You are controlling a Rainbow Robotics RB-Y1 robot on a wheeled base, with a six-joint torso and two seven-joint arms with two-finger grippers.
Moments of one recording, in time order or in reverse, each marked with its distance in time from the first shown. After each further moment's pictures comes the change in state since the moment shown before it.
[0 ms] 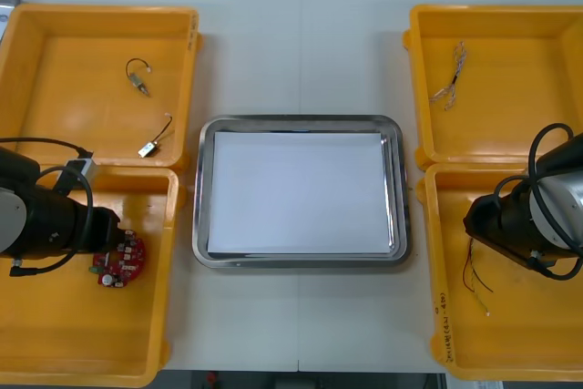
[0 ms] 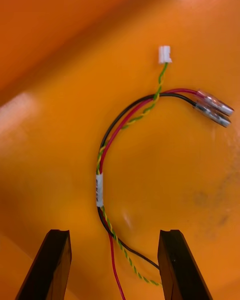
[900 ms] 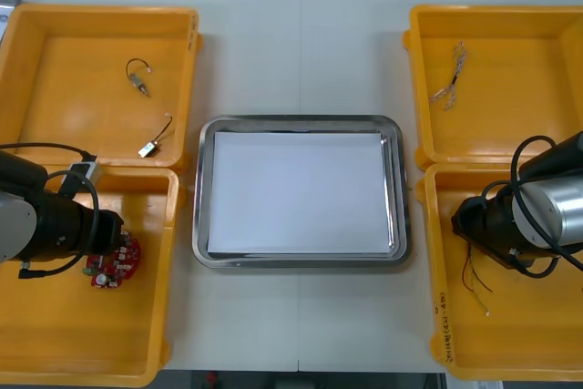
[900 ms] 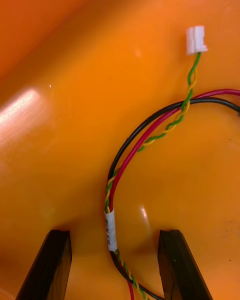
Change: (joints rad) right arm -0.006 0.001 0.031 0.130 -0.025 -0.134 -0.073; left arm 0.002 0.000 -0.034 0.033 -0.033 -0.055 0.000
